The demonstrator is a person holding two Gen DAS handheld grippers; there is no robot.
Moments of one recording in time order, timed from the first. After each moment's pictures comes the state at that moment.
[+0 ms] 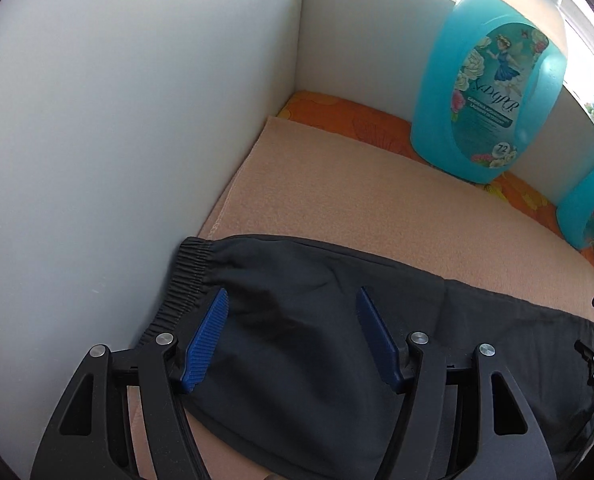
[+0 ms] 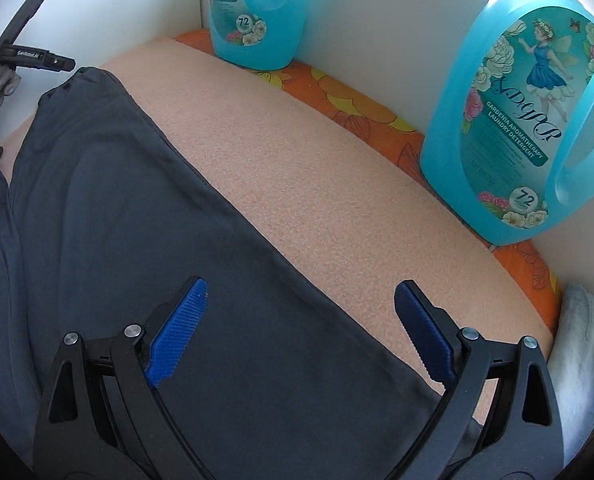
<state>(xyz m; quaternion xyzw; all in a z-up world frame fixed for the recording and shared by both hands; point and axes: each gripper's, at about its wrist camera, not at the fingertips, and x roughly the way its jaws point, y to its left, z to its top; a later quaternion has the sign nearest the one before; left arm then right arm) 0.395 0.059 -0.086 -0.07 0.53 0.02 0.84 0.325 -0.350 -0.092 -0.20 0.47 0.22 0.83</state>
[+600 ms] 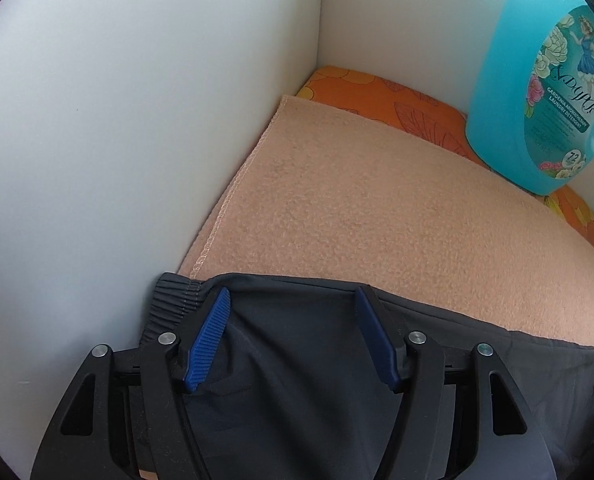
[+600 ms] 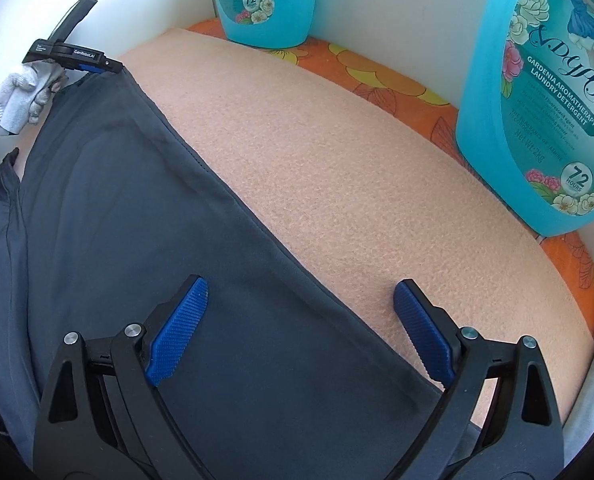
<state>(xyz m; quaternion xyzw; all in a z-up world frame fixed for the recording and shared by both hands) 0.428 0.059 -0.126 -0.04 0.54 0.05 0.84 0.338 -0.362 -0.115 -0.15 0.49 0.27 0.81</state>
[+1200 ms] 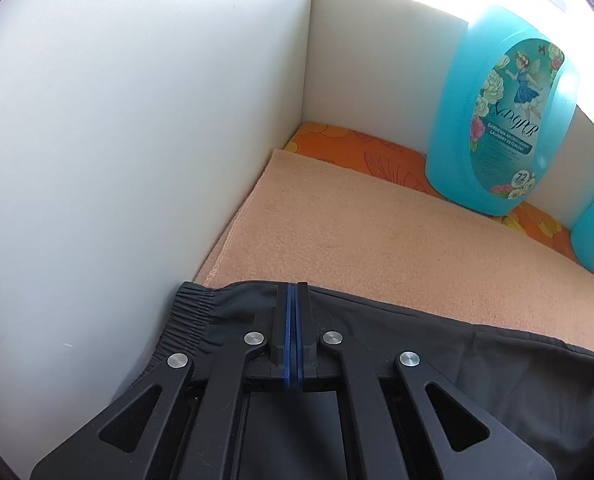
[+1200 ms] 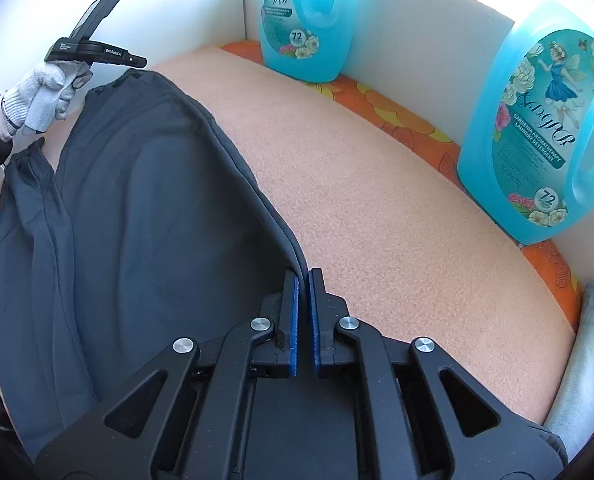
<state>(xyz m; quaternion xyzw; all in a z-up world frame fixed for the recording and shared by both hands) 0.388 0.065 -0.079 -0.06 0.46 0.03 0.88 0.282 -0.348 -0.072 -0.17 0.44 0.27 0.84</state>
